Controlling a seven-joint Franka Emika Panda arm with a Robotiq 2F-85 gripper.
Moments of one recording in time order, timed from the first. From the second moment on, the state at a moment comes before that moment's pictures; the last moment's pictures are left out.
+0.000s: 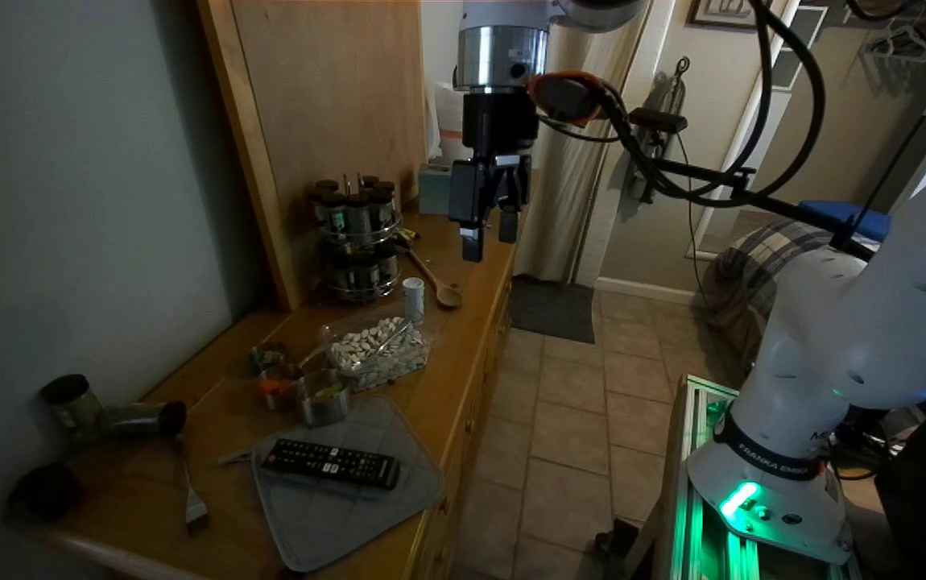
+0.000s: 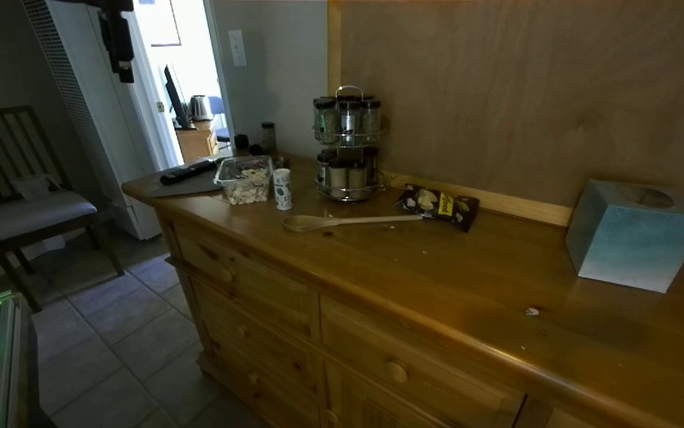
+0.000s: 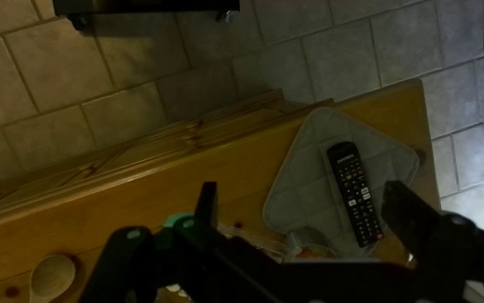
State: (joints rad) arm 0.12 -0.35 0.18 -2.12 0.21 1.71 0.32
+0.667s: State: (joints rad) arm 0.08 -0.35 0.13 -2.23 0.01 1.91 0.16
